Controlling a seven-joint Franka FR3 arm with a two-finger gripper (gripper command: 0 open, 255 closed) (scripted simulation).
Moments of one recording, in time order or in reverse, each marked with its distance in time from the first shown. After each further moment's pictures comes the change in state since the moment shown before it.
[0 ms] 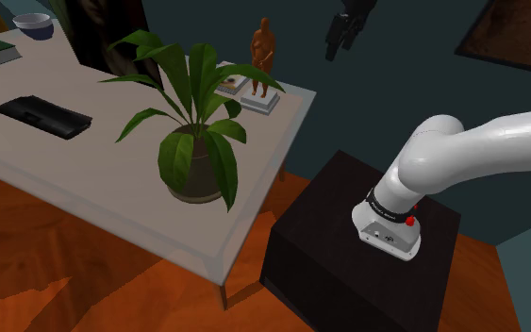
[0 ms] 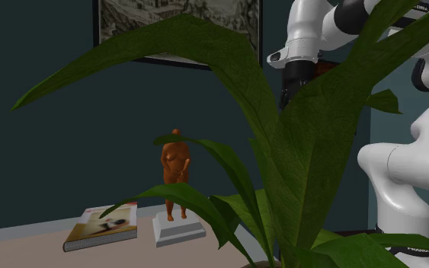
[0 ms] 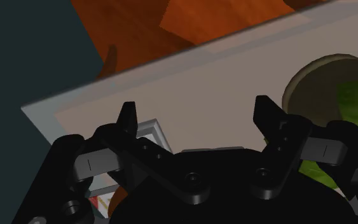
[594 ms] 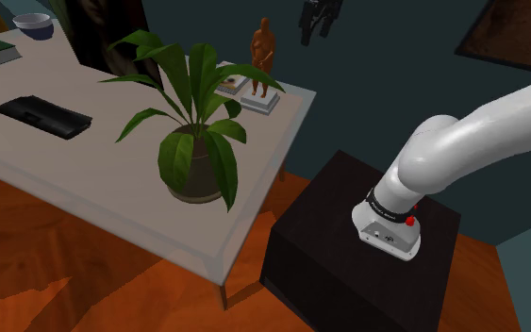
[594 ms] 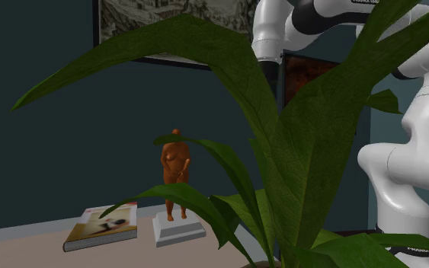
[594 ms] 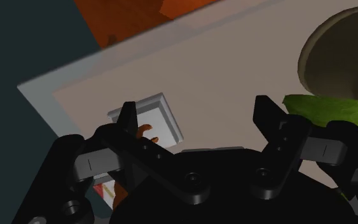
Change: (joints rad) arm -0.006 0.290 -0.040 0.202 0.009 0.069 -0.005
